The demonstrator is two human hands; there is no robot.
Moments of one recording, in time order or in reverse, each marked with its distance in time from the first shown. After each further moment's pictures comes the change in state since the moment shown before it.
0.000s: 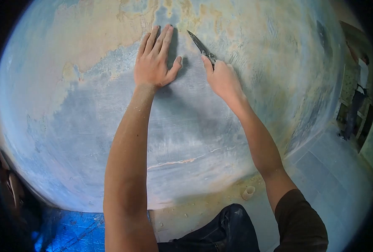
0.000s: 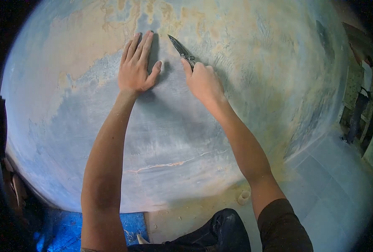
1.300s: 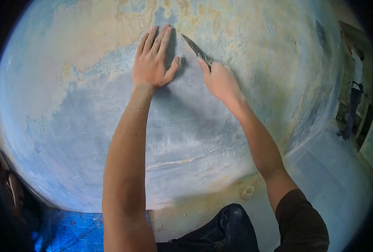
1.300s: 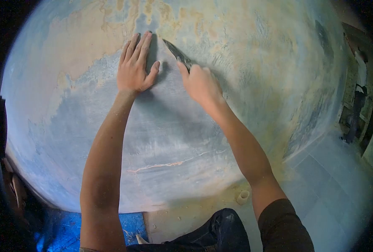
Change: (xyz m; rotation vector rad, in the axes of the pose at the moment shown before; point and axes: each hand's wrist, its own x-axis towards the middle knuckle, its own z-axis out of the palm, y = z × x) left_hand 0.000 -0.001 0.001 -0.004 0.010 0.011; right_hand -0.008 -0.006 -0.009 0.016 -0.090 0.002
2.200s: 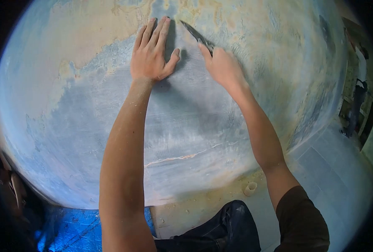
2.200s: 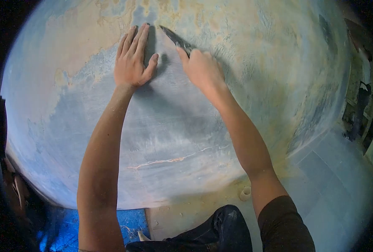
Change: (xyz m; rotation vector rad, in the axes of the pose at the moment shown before) left_hand -0.001 0.000 0.004 0.019 0.010 0.002; right_hand 0.017 0.001 -0.002 -0.031 0.037 -0.023
